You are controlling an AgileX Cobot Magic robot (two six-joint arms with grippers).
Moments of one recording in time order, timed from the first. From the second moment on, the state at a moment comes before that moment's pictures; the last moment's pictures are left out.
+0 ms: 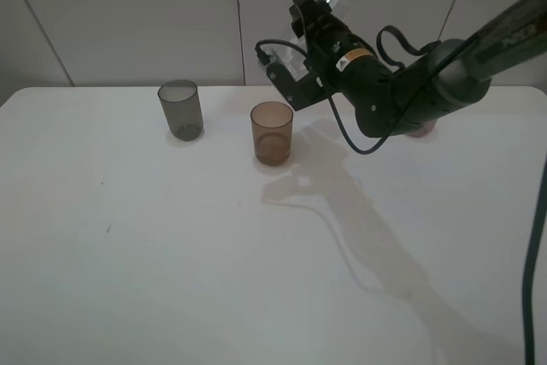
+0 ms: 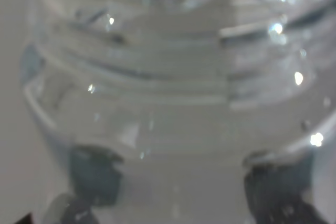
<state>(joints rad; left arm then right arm) -0.09 -0.01 -0.50 0.00 1.06 -0.02 0.50 2.09 -1.06 0.18 -0.93 -2.24</state>
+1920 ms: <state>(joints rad) -0.09 -0.01 -0.50 0.00 1.06 -0.02 0.52 2.01 -0.52 0.27 -1.07 -0.21</state>
